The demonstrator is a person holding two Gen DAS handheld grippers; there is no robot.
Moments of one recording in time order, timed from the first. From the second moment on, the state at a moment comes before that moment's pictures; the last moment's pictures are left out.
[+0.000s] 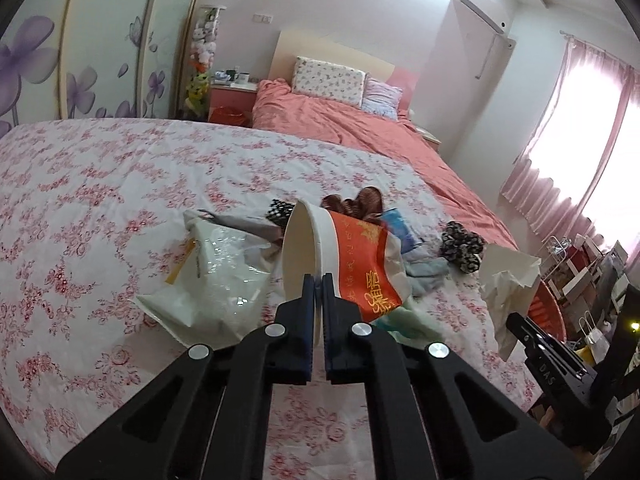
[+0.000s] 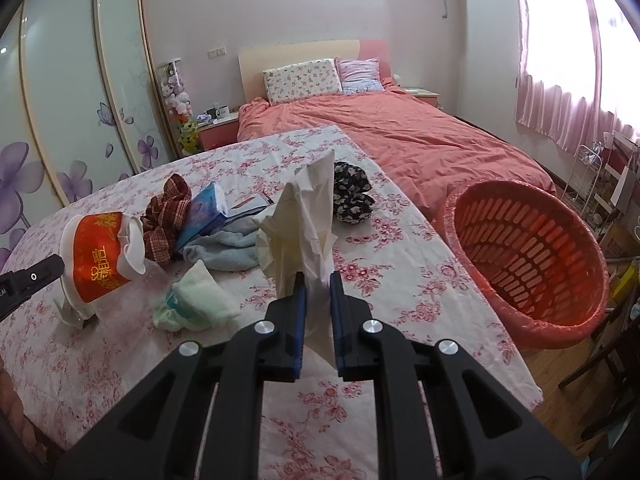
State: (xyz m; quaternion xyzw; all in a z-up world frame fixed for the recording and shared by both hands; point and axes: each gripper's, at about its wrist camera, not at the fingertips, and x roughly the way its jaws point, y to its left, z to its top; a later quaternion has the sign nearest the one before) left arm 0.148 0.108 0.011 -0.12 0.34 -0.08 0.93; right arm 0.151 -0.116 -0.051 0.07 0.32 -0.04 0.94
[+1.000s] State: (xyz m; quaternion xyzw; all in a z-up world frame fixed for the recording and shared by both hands) left arm 0.150 0.009 0.046 -0.11 0.29 -0.17 0.93; right arm 0.126 -0.175 -0.033 0.09 0.29 -0.08 0.95
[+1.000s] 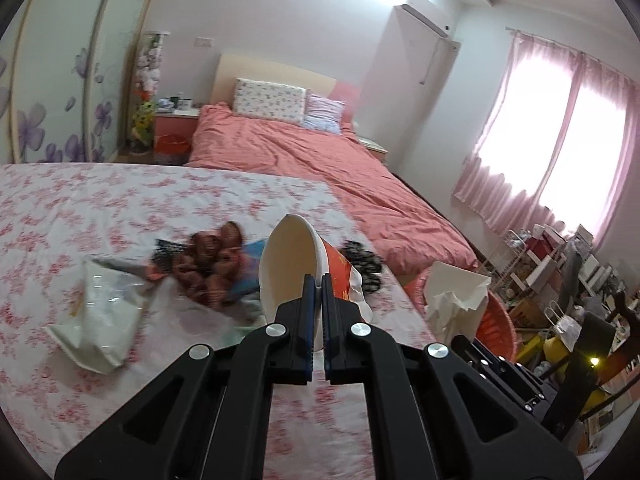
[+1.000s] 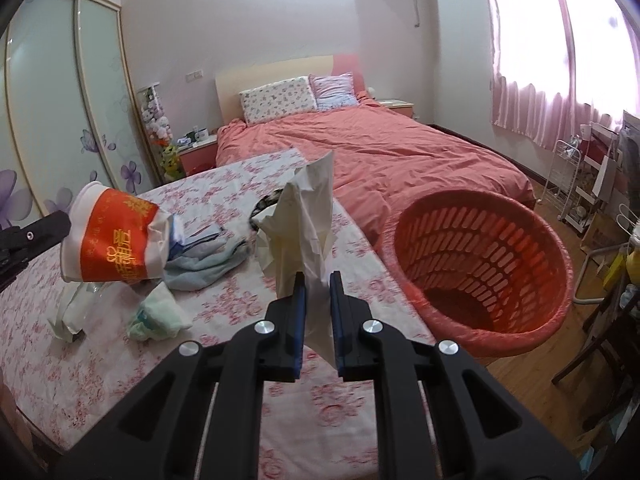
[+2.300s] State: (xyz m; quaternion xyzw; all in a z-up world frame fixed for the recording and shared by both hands) left arm 0.186 -0.202 -0.002 -0.06 0.36 -0.32 0.87; right arm 0.136 -0.364 -0.070 0.18 0.29 -0.20 0.92
